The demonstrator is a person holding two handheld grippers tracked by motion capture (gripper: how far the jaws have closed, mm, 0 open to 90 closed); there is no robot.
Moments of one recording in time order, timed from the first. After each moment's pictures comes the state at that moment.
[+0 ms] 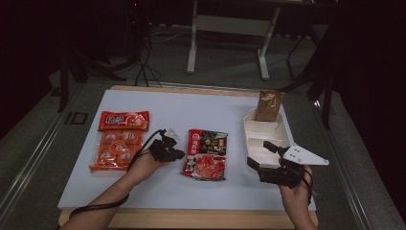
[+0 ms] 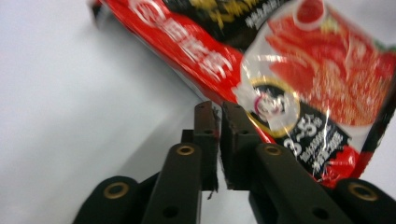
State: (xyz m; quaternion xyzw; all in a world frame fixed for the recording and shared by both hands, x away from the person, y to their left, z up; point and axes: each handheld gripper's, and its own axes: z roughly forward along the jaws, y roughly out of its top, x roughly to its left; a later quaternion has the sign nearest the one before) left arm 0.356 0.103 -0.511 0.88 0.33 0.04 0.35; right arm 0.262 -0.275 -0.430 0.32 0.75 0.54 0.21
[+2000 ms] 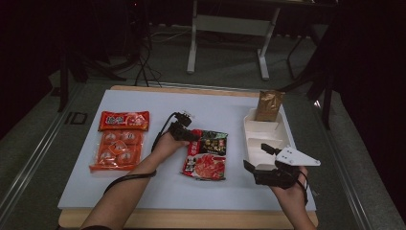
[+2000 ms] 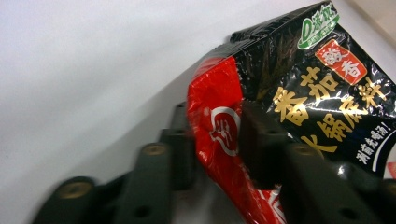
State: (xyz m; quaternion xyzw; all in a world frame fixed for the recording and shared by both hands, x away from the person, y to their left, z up) left arm 0.448 0.056 -0.538 0.84 0.42 0.01 0.34; right arm 0.262 -0.266 -0.438 0.32 0.77 0.51 0.22
